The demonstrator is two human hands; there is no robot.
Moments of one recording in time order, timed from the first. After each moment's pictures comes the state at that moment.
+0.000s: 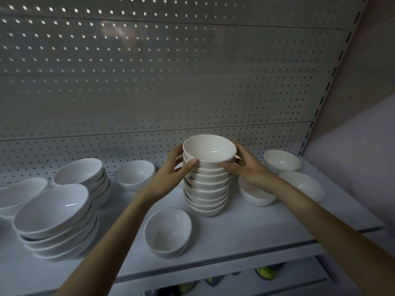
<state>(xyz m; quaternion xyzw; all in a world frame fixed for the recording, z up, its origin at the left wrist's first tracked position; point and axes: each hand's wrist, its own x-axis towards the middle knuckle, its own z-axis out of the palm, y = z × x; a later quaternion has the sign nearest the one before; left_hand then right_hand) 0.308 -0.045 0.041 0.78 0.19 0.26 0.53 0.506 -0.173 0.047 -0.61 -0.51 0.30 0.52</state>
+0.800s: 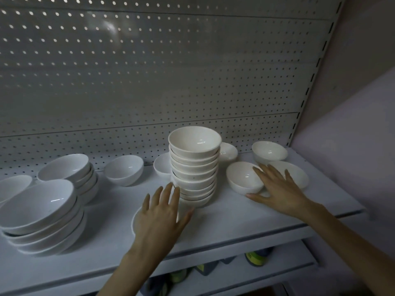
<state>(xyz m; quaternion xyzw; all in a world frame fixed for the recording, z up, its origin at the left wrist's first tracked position) 0.271 -0.132 -0.011 0.93 0.34 0.12 -0.02 0.549 -0.279 -0.007 -0.86 -0.51 0.02 0.02</state>
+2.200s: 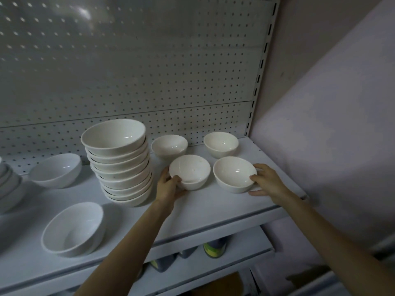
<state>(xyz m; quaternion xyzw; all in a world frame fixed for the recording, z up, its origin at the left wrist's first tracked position) 0.474 -0.169 -0.054 0.48 0.36 0.30 0.74 0.663 -0.347 -0.032 -0.76 -0.15 0.29 0.56</state>
